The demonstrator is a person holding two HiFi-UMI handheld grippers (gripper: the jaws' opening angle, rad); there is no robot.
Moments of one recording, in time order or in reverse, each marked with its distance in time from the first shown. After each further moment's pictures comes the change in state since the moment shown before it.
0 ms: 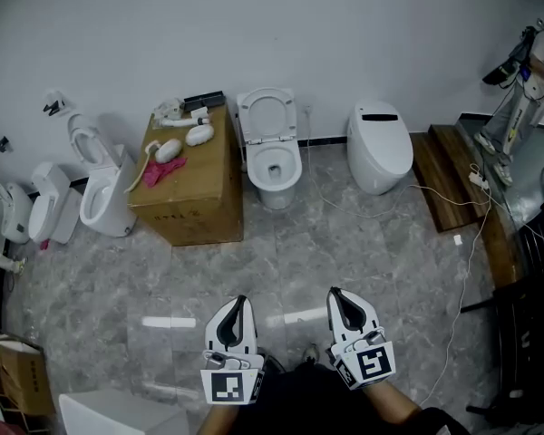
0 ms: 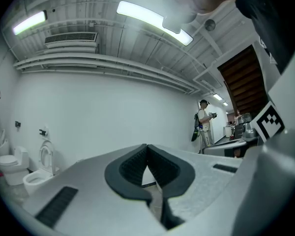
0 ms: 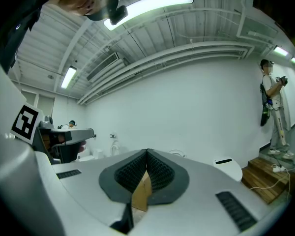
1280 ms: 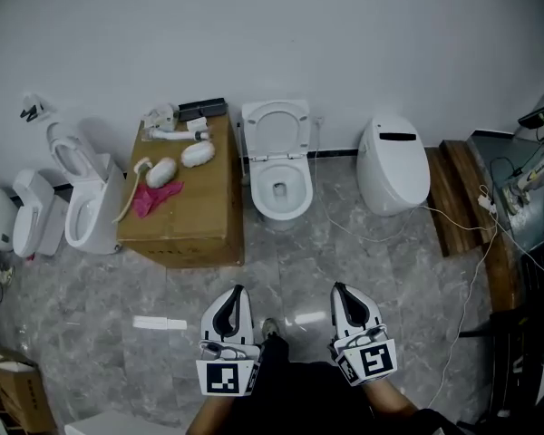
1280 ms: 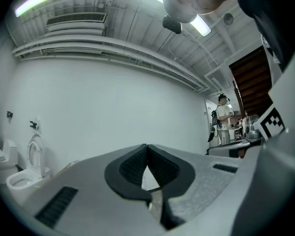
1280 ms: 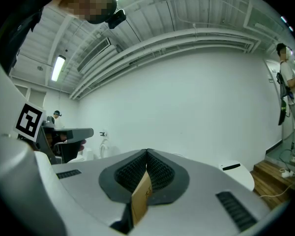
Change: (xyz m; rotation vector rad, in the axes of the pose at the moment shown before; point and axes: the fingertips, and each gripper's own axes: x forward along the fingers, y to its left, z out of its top) left arm 0.250 0.165 -0.040 -0.043 0.018 -0.020; right arm 0.279 -0.068 -0.010 -0.015 0.030 -0.033
